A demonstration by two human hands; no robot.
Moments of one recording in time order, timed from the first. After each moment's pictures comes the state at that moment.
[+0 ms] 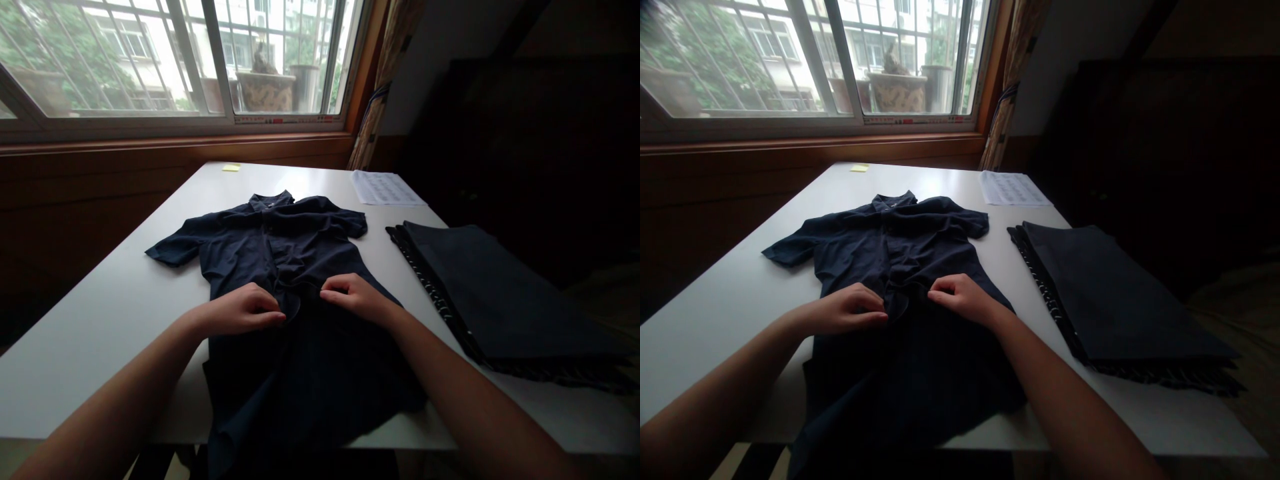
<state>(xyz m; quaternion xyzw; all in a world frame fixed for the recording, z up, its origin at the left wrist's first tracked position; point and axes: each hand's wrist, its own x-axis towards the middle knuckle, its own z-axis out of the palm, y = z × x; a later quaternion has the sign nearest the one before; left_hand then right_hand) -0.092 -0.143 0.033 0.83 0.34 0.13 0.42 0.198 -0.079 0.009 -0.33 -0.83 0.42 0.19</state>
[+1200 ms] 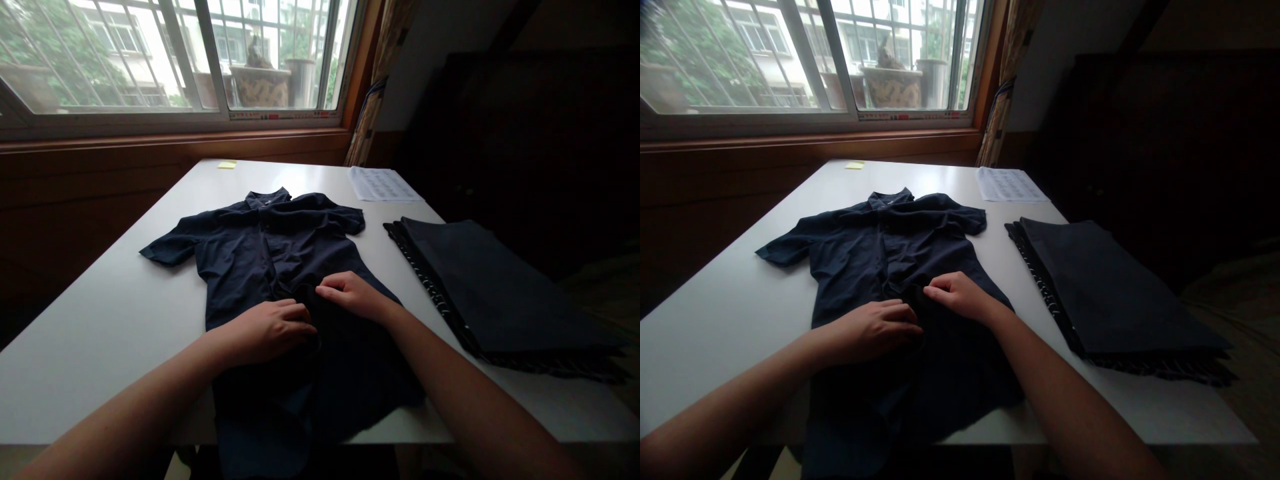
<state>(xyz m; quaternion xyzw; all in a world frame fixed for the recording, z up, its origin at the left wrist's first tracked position) -0.048 -0.163 0.006 0.95 0.25 0.16 0.14 0.195 -0.078 0.003 -0.34 -0.83 0.42 0.17</state>
